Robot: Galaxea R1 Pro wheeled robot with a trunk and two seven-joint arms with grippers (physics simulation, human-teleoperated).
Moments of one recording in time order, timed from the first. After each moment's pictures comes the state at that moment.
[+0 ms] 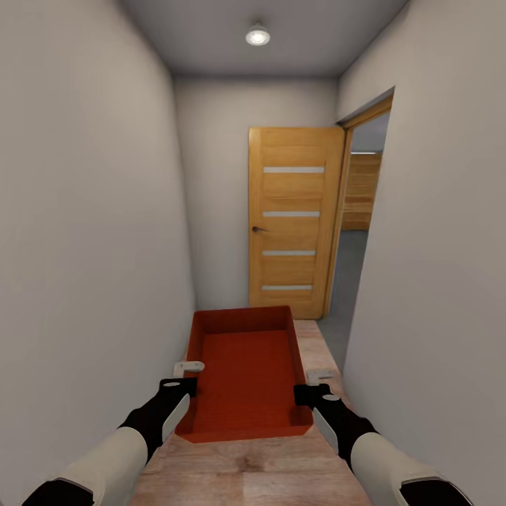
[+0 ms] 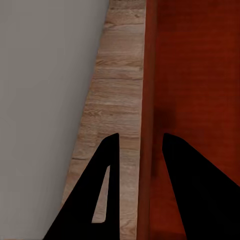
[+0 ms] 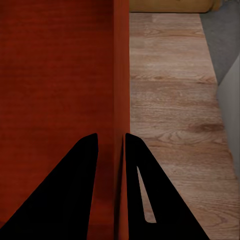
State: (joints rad) left arm -0.72 -0.05 -0.25 -0.40 0.27 0.24 0.34; right arm -0.73 0.10 0.06 -0.26 -0.01 0.06 -0.05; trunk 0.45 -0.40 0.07
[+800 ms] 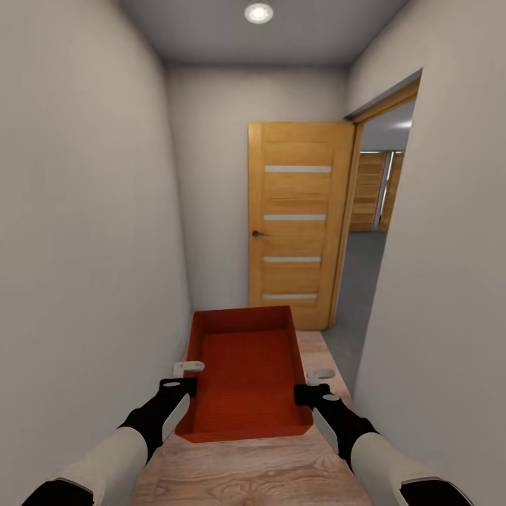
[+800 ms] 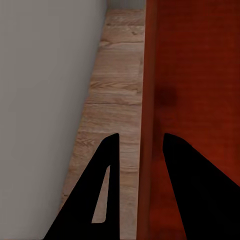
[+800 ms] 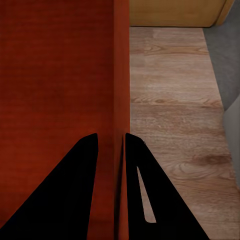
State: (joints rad) left arm -0.72 -0.05 -0.26 -0.40 0.27 0.24 0.34; right arm -0.73 0.10 0.06 -0.26 -0.01 0.06 -0.05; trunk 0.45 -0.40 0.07
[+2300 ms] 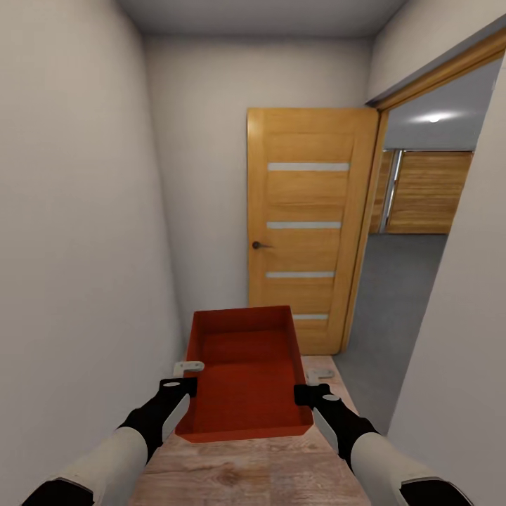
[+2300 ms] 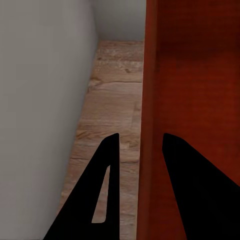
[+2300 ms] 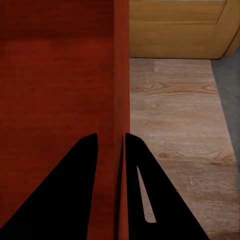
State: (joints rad) left arm -0.72 -0.05 -0.25 -0.40 0.27 0.24 0.34; right arm -0.73 0.10 0.06 -0.27 -0.01 0.06 -0.05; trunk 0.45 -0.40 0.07
